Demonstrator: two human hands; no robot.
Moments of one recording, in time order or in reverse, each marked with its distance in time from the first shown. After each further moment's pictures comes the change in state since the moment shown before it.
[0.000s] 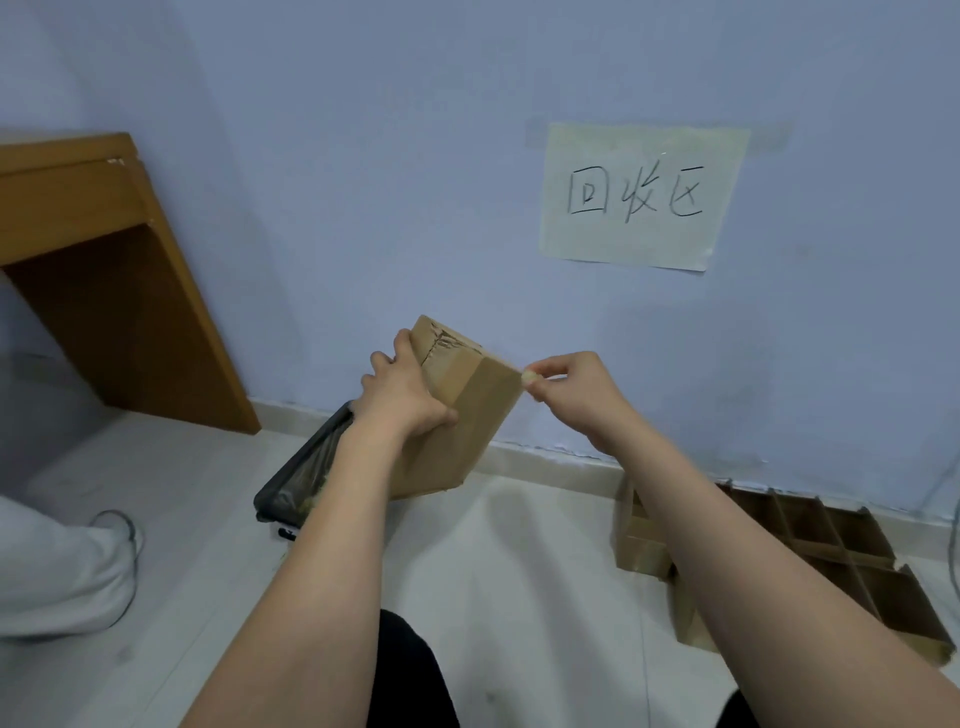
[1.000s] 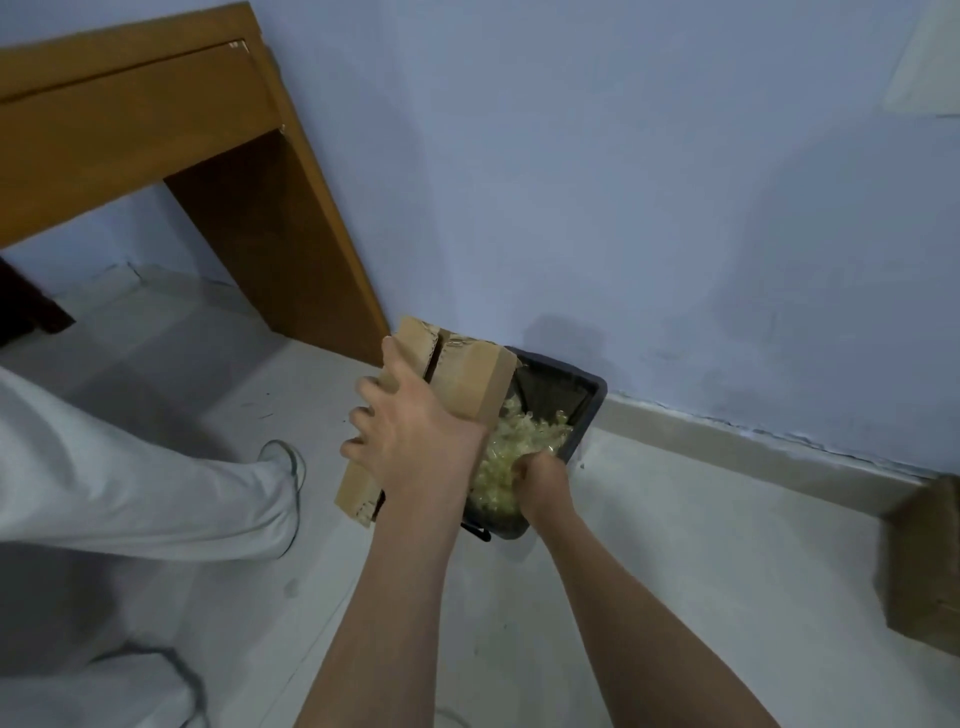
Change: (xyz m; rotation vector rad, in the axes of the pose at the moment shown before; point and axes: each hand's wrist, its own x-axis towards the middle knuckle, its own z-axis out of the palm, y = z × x) left_hand 0.071 -0.159 0.005 0.073 0.359 -0.433; right_hand 0.121 0.148 0.390 -0.298 -0.288 0.141
